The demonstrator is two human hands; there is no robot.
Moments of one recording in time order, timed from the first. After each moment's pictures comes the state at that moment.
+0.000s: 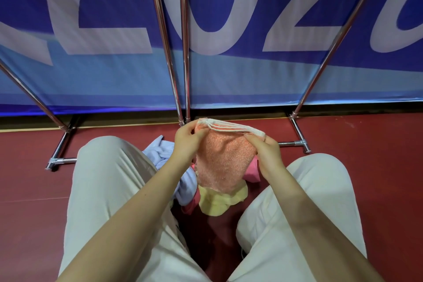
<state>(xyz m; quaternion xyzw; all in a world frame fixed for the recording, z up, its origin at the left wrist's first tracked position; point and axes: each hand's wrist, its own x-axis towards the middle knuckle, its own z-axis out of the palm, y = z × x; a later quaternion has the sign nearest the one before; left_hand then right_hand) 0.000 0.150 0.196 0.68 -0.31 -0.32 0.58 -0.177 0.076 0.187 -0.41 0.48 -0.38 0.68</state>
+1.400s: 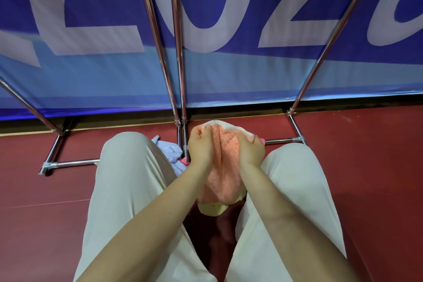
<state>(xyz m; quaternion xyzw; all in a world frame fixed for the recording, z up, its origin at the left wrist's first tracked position) -0.044 0.116 0.177 0.70 -0.13 -0.33 0.62 -0.136 0.077 0.174 -0.39 0.63 -0.41 0.52</state>
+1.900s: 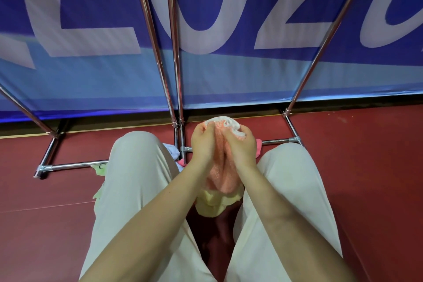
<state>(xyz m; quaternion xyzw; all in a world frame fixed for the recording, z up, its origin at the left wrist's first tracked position) -0.049 0.109 0.191 0.67 -0.14 -0.37 0.62 -0.129 0.081 0.183 -0.49 0.57 -0.40 0.53</state>
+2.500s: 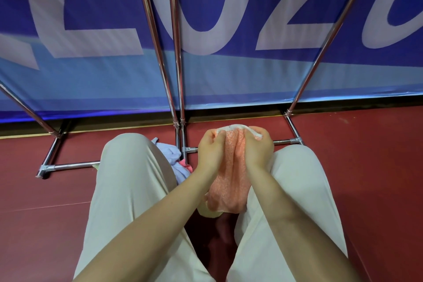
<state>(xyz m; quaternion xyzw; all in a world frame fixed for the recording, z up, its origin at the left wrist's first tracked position) -0.063 0.124 0.187 0.69 -0.23 -0.37 0.58 -0.148 0.075 0.183 -0.48 0.64 -0.44 0.41</state>
